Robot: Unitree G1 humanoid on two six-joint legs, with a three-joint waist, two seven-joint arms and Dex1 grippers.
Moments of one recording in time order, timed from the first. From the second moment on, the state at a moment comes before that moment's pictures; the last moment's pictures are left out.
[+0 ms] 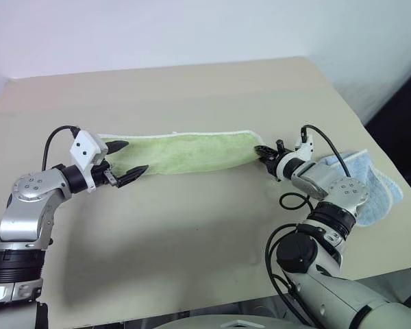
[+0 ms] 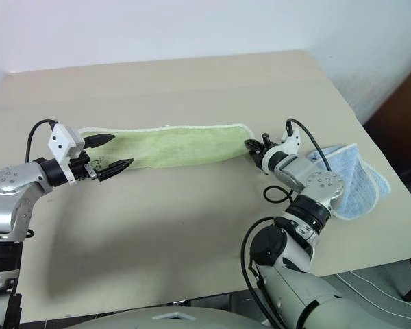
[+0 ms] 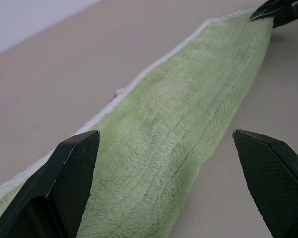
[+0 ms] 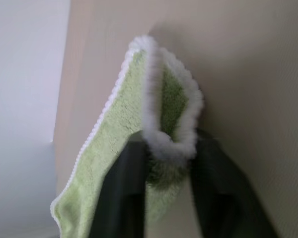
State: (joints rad) left arm -0.27 0.74 0.18 -0.02 -0.38 0.25 -0.93; right arm -0.81 0.02 -0.99 0.18 0.75 1.33 -0.19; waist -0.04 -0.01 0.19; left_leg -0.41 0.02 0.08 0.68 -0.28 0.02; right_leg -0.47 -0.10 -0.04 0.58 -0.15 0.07
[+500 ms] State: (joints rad) left arm -0.28 0.72 0.15 -0.01 -0.36 0.23 -0.93; right arm -0.71 -0.48 -0.48 0.12 0.64 1.16 0.12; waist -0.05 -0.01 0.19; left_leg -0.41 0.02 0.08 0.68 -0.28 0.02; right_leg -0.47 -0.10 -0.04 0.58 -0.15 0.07
